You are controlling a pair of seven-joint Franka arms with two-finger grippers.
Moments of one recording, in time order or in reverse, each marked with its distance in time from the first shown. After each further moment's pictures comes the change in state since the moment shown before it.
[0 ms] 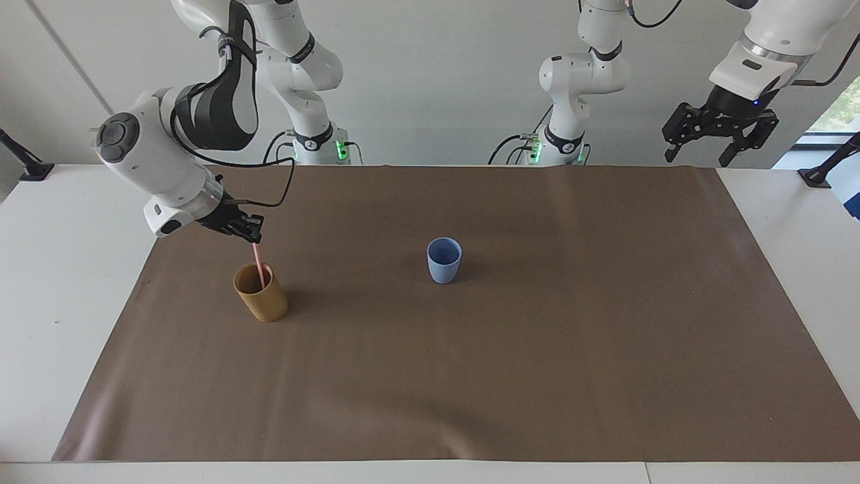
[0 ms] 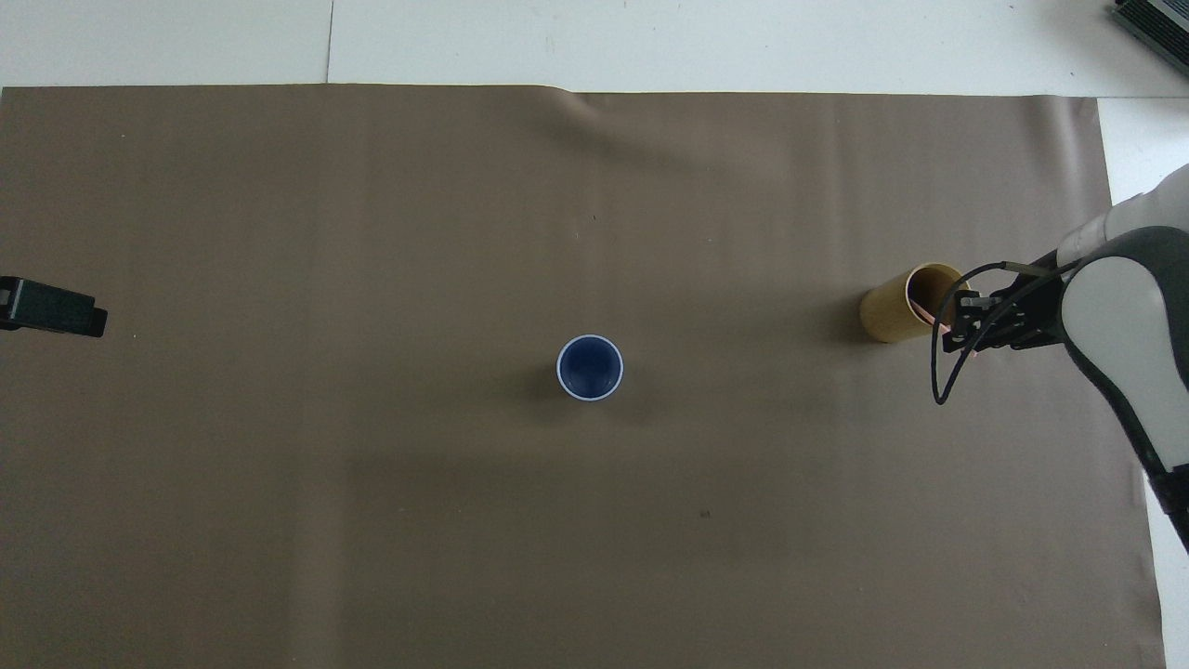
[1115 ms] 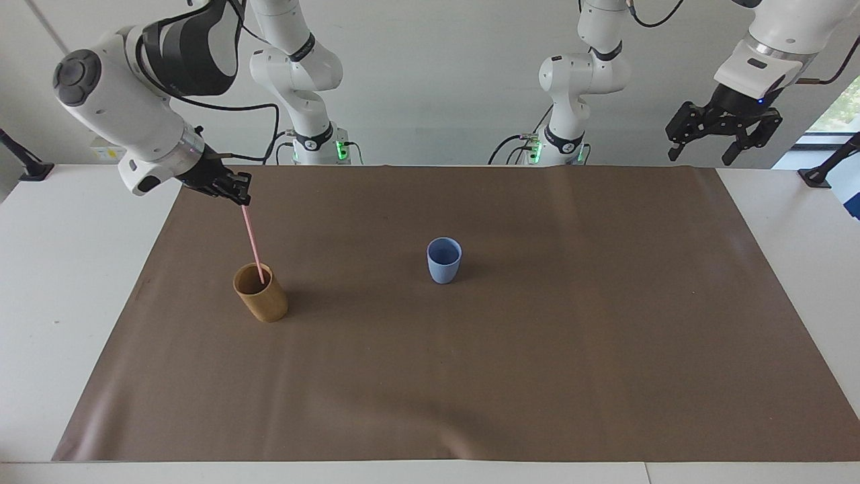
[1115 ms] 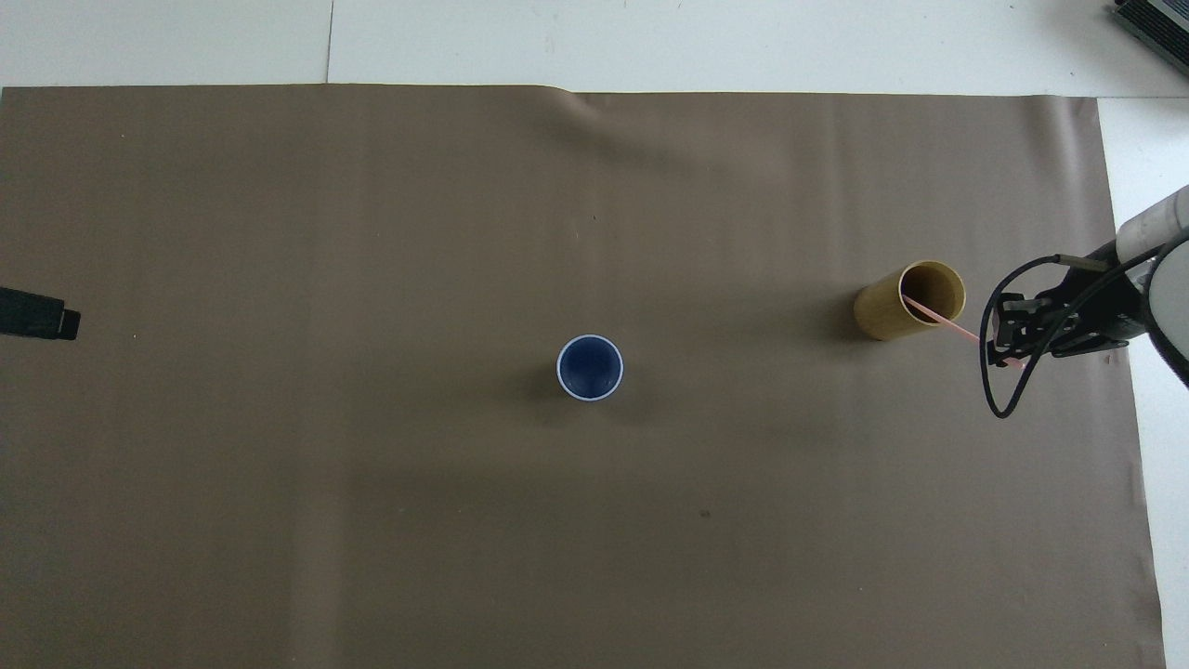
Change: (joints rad) left arm 0.000 0.000 0.002 0.000 0.000 -0.003 0.000; right arm -0.006 -0.080 -0.005 0.175 0.000 -0.305 0.004
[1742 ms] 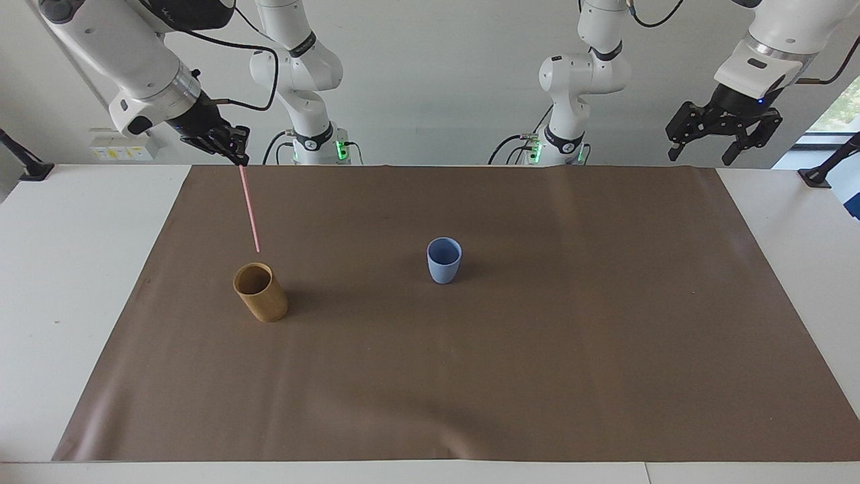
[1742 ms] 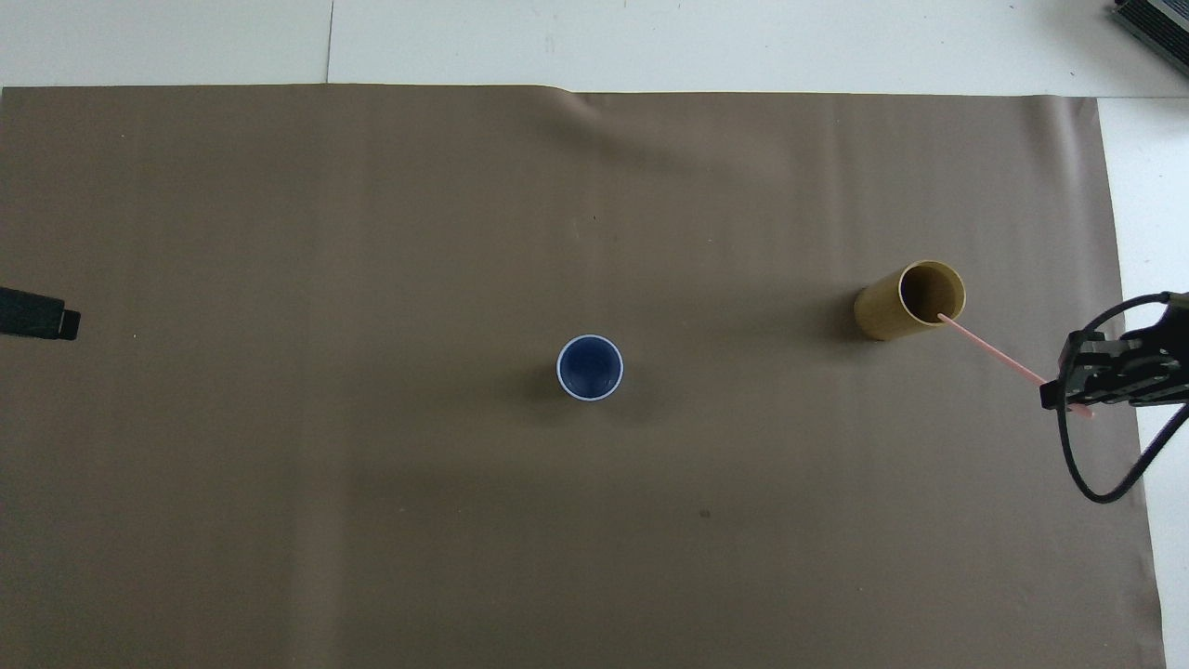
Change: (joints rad) left arm 0.000 0.000 0.000 0.000 0.000 0.000 0.000; right arm 0.014 -0.101 0.022 0.004 0.030 -0.075 0.102
